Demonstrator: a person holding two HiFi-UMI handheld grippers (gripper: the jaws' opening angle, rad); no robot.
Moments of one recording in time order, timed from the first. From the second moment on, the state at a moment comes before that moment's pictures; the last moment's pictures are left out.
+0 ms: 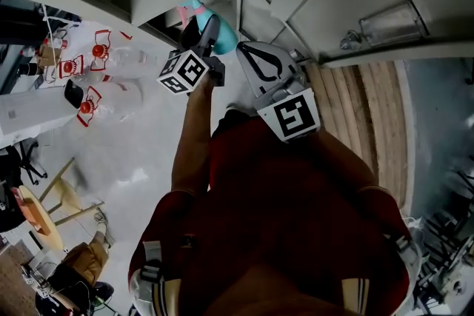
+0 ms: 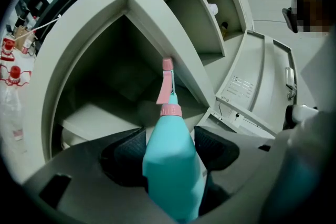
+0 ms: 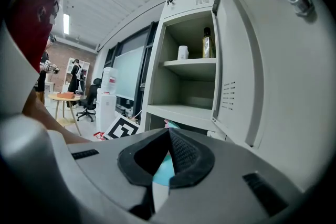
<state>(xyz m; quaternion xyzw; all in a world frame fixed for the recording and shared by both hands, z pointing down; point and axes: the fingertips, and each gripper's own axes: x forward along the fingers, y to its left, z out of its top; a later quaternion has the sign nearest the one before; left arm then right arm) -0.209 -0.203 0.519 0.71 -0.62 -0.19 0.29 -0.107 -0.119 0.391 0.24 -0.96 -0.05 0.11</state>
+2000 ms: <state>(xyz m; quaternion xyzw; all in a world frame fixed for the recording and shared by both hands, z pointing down) -0.254 -0.284 0.519 0.72 -0.66 -0.14 0.16 -0.108 -0.136 0.433 0.26 -0.95 -0.05 0.15</state>
